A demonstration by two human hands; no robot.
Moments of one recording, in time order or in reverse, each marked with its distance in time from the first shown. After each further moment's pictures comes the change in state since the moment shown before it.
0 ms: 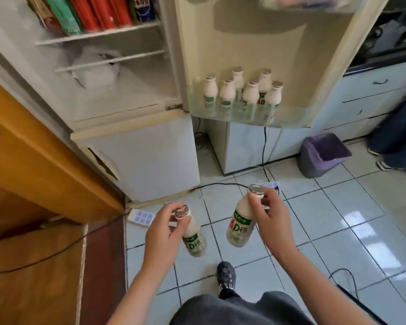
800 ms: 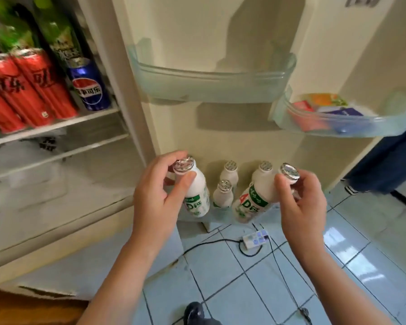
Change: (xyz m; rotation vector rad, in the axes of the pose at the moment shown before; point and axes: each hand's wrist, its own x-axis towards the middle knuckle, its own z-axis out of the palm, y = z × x) left_hand 0.374 0.153 -0.008 -0.195 0.004 0.587; right_hand 0.284 -0.131 0.029 0.002 0.541 -0.271
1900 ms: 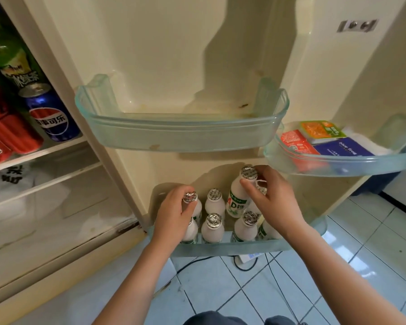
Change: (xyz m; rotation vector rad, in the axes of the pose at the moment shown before) left_hand 0.045 -0.110 0.085 0.170 -0.299 -0.219; right_hand 0.095 0.038 0.033 -0.391 -0.345 -0.087
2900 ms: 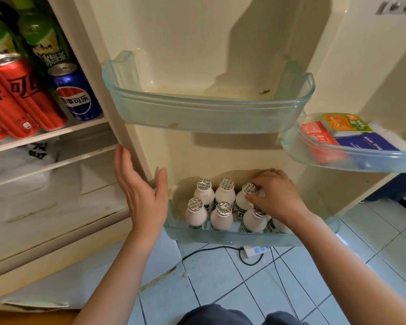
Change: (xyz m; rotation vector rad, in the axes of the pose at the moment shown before) left_hand -0.015 0.009 -0.049 0.028 0.652 0.156; right_hand 0.010 0.014 0.012 -0.526 -0.377 -0.036
